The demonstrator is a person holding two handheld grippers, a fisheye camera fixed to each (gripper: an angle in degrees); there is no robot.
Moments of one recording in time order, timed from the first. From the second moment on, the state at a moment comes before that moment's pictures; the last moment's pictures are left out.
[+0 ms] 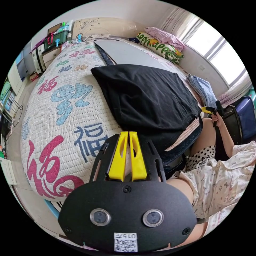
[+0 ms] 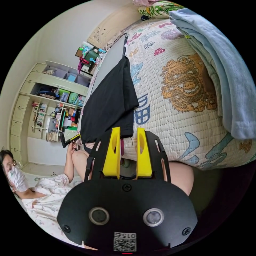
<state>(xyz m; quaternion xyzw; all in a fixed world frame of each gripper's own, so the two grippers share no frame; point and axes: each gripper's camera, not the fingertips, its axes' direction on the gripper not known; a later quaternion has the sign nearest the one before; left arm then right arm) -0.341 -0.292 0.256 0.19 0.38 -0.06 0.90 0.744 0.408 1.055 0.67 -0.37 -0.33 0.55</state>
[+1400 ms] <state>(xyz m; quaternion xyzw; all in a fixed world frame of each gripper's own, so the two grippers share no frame) -0.395 -0.258 -0.038 0.31 0.23 -0.12 0.92 0.731 0.149 1.210 0.83 -0.16 -0.25 0.48</state>
